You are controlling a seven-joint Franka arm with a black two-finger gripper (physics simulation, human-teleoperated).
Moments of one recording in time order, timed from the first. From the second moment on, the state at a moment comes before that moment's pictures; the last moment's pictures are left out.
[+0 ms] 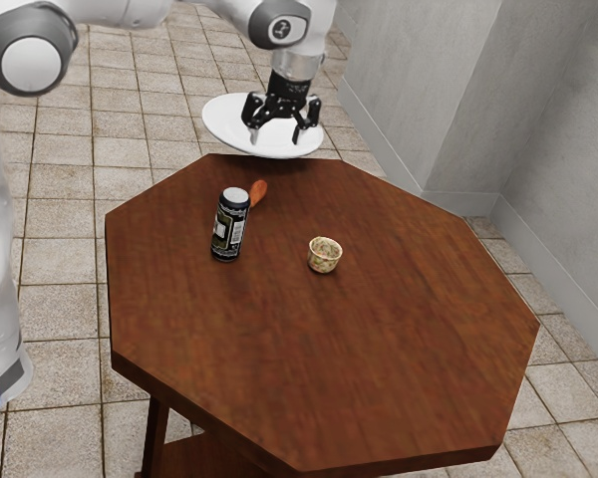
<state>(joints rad) 0.01 -0.04 0.34 -1.78 0.04 1.73 -1.36</state>
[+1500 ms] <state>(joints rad) 0.02 -0.06 0.36 -2.03 0.03 1.95 -1.25</state>
